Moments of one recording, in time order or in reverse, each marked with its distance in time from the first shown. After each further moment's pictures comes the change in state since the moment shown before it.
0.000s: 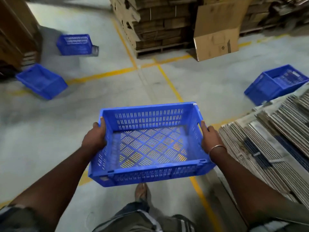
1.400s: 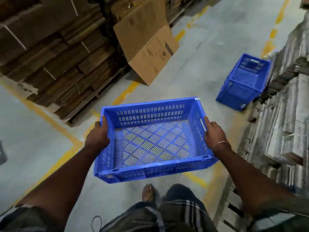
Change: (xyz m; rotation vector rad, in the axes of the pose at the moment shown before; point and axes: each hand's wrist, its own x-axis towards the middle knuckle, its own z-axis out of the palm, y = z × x) left_hand 1.014 0.444 -0.147 0.161 -0.116 0.541; right_hand 0.809 0.187 -0.111 0.144 0.193 0.590
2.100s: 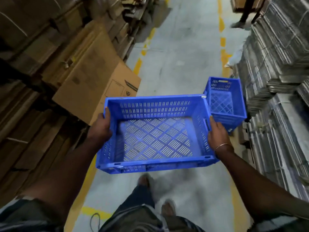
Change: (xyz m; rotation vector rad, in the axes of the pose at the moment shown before) left_hand 0.592 0.285 -0.152 0.087 0.086 0.433; right_hand 0.453 0.102 -0.056 0.113 0.199 0.396
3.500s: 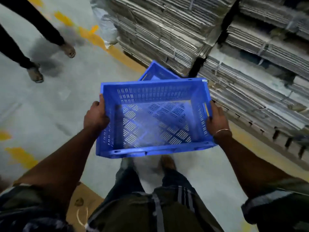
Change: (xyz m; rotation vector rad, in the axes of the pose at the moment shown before) left_hand 0.805 0.491 0.068 0.121 -0.337 0.991; right_hand 0.430 0.101 0.052 0.138 0.292 1.175
